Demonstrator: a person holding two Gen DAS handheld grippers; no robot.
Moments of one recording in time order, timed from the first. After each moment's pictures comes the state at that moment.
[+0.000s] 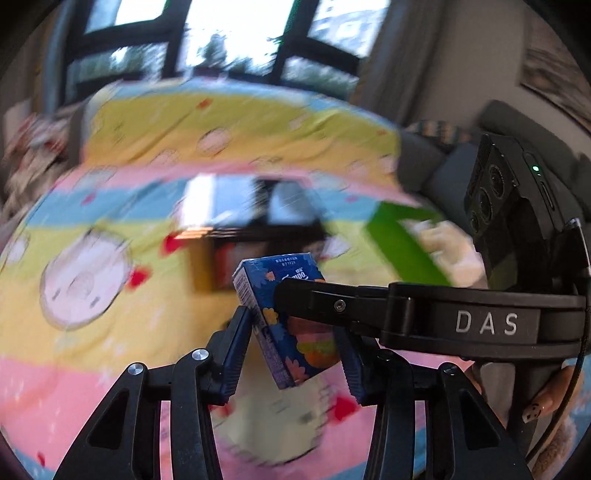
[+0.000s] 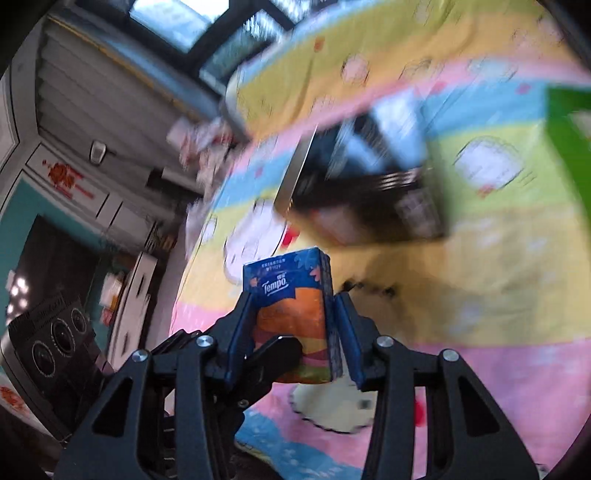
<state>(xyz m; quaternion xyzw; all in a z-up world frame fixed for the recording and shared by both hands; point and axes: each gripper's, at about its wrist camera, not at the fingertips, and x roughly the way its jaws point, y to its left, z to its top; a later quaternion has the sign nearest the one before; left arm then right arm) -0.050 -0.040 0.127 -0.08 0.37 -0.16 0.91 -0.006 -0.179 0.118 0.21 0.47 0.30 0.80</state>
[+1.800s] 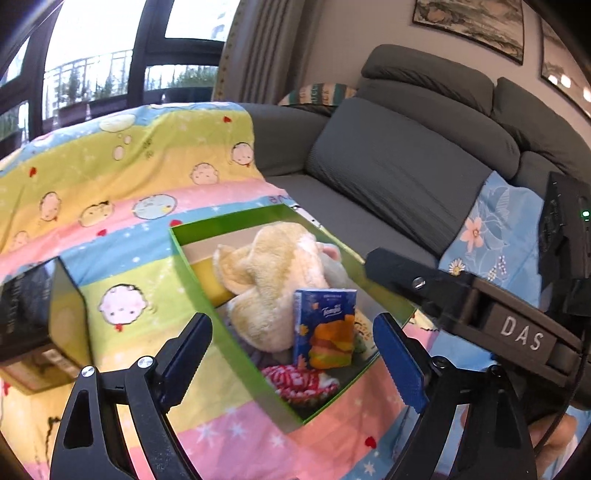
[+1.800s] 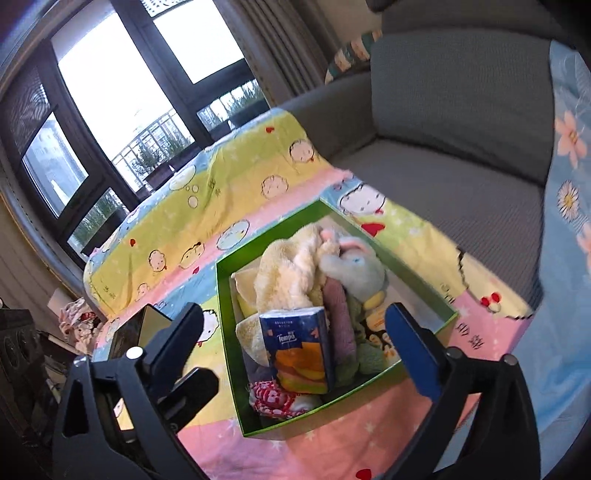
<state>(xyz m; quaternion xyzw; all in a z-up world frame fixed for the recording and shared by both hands) -0.018 -0.260 0.154 0.01 0.36 -0.31 0.88 -0.062 -0.423 0.152 0.25 0.30 -0.06 0.92</state>
